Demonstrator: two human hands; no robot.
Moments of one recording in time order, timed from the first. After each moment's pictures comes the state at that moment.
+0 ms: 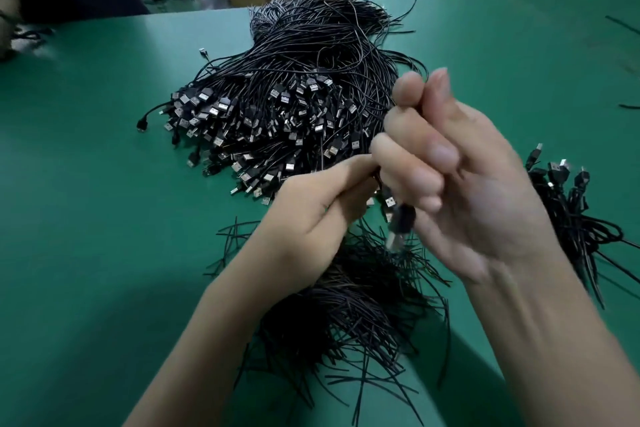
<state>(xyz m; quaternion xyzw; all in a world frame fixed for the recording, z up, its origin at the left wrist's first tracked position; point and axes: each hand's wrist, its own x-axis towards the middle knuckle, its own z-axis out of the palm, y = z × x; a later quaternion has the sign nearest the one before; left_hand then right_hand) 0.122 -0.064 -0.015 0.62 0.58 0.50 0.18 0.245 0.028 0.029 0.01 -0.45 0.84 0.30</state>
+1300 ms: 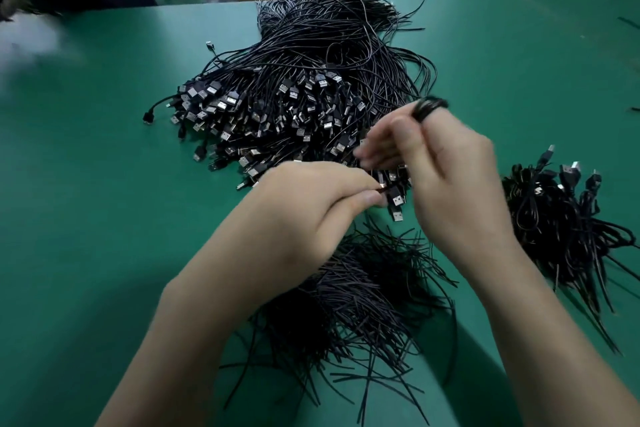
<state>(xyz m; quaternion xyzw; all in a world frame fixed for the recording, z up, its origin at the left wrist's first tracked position) 0.103 -0.078 0.006 0.68 0.66 0.33 0.07 0.241 0.049 -0.009 -0.21 -0.80 0.39 0.41</state>
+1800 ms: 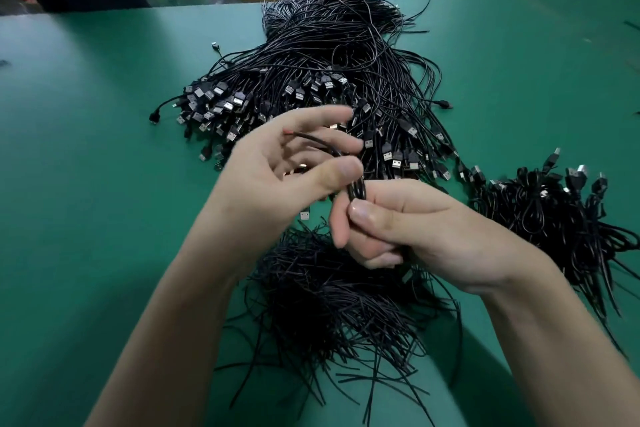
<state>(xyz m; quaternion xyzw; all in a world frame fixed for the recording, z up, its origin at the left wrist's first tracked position) 0.084 -0.079 0.002 0.48 0.57 0.61 0.28 0.244 0.034 -0.006 0.02 -0.66 0.75 0.04</state>
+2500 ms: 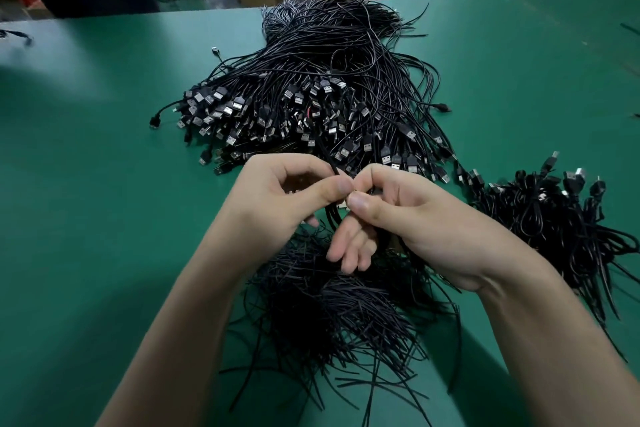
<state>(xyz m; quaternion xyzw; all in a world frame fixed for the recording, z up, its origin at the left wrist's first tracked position) 0.074 -0.072 -0.021 0.49 0.63 0.54 0.28 0.242 0.042 -0.009 -0.11 -0.68 0.72 0.07</state>
